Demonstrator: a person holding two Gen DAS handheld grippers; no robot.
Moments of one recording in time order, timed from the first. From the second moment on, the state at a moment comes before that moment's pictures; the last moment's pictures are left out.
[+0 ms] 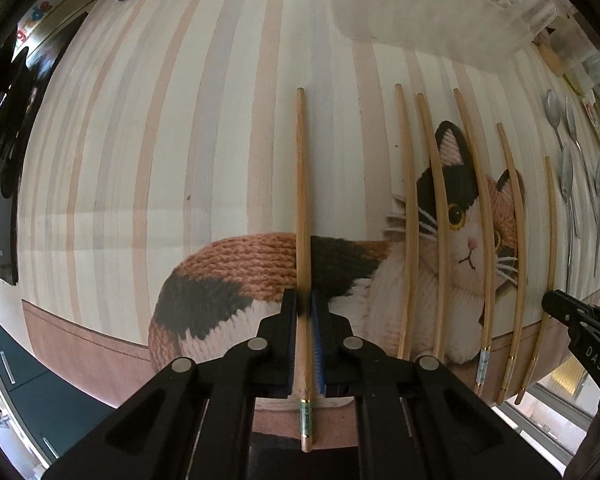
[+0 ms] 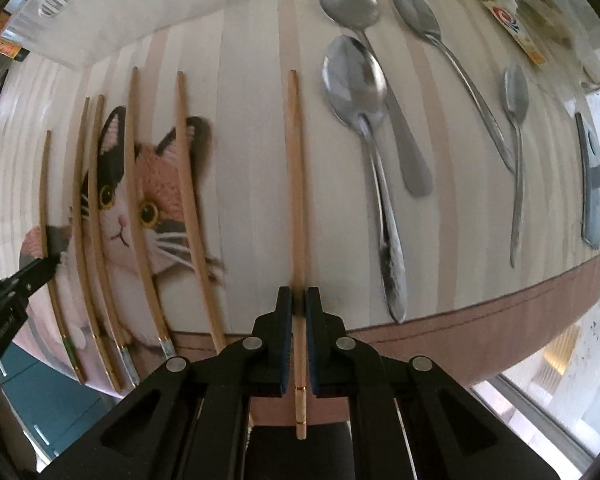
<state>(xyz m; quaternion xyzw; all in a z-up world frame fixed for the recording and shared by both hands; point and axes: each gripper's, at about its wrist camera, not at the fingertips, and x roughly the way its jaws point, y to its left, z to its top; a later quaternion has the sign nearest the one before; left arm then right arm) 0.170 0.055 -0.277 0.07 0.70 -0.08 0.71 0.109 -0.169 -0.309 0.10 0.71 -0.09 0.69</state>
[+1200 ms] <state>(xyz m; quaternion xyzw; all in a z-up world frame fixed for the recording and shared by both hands) 0.179 0.075 -0.234 0.06 0.66 -0.09 0.74 0.099 -0.154 -0.270 0.13 0.68 -0.12 0.71</state>
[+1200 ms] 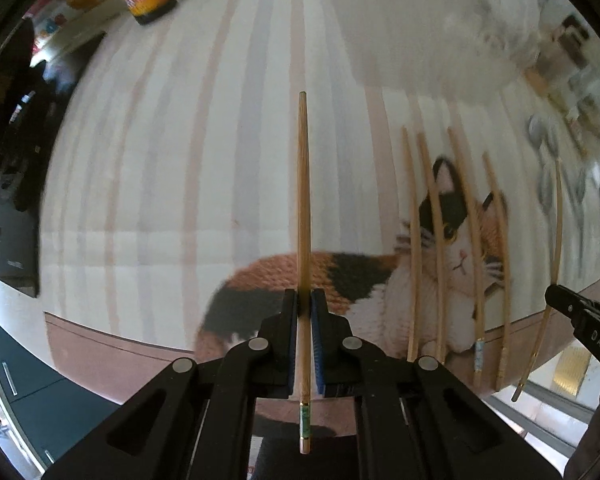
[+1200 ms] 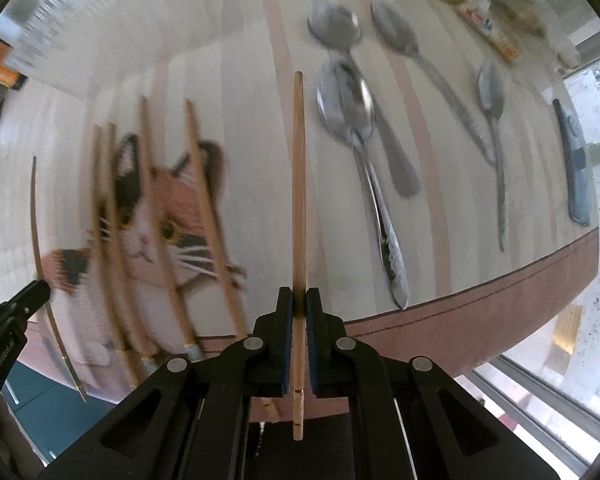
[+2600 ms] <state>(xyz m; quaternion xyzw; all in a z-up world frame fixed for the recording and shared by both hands) 0.429 -0.020 -0.146 -0.05 0.66 -0.11 0.74 0.401 -0.168 -0.188 0.14 0.65 0.03 0.74</state>
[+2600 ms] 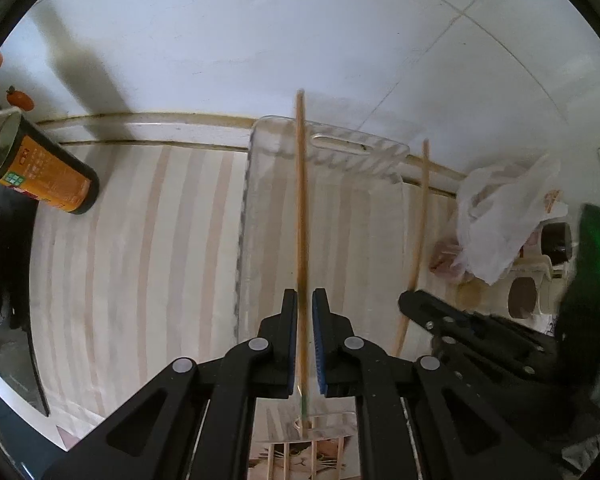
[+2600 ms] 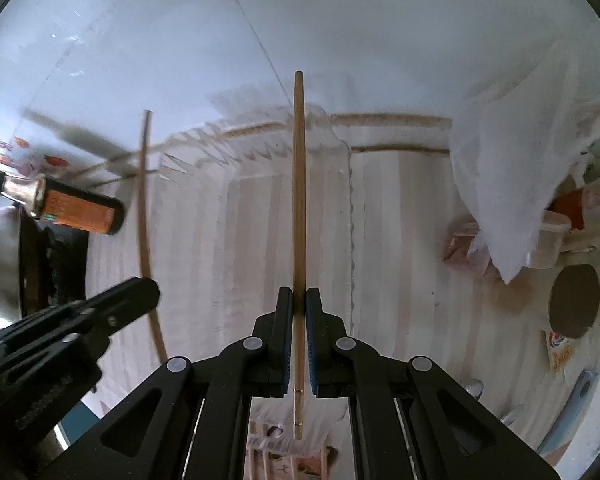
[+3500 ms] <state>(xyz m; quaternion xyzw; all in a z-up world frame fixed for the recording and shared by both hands) 0.279 0.039 -0.127 0.05 0.54 0.01 0.84 0.227 -0.181 -0.156 0.12 0.57 -0.05 0.81</state>
